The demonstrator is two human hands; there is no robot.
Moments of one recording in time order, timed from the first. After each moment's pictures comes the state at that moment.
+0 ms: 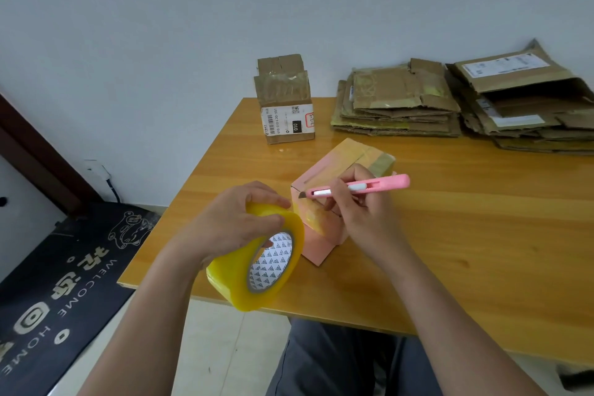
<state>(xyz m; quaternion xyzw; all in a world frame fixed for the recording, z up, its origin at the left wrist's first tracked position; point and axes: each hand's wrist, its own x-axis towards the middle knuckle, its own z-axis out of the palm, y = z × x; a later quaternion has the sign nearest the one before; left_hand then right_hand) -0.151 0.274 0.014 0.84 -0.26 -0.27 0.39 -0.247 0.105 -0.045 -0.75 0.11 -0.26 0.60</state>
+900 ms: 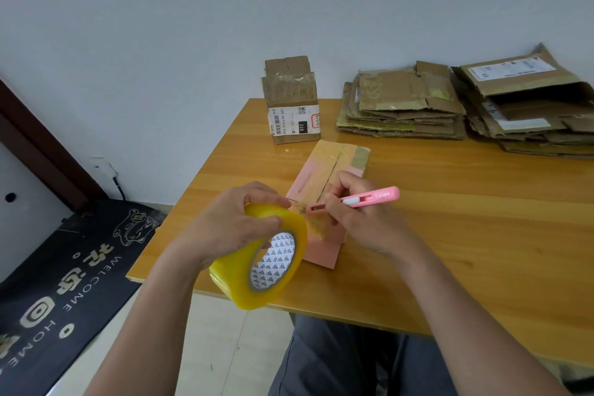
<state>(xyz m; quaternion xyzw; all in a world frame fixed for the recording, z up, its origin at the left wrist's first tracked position) -0.149 0.290 0.009 0.83 -0.28 -0.25 0.41 -0.243 0.095 -0.042 -0.81 0.07 -0.15 0.56</state>
